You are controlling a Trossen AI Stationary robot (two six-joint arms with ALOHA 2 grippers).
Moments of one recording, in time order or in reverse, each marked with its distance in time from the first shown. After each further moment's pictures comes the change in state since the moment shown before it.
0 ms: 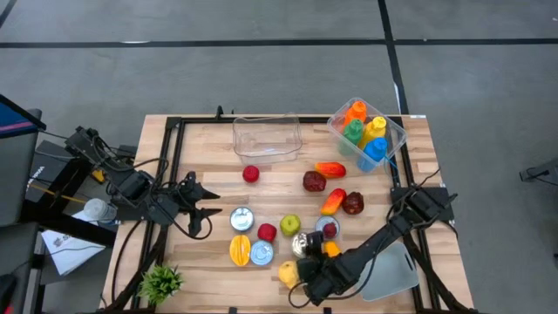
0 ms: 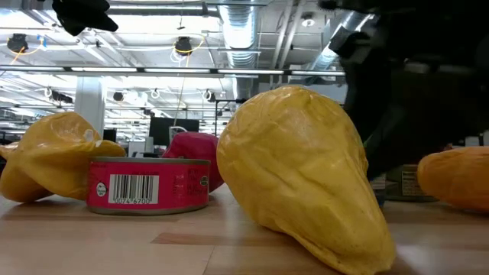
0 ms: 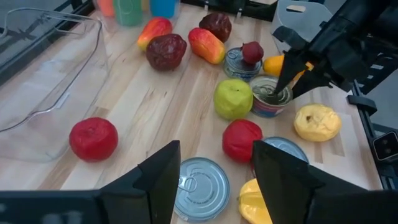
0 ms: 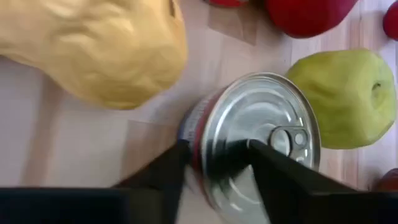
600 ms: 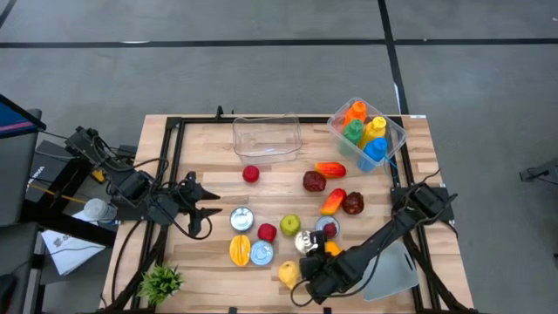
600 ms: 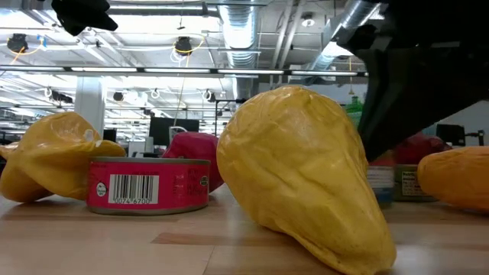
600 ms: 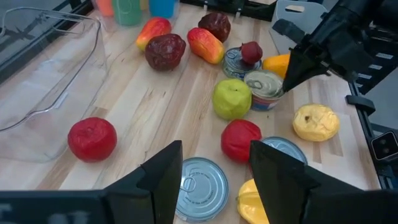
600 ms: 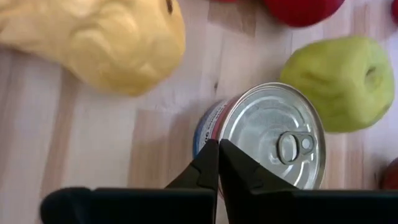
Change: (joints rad) left arm 0.000 0.000 0.000 0.002 0.003 0.000; right arm 0.006 -0.067 -0.011 -0.030 -0.040 0.031
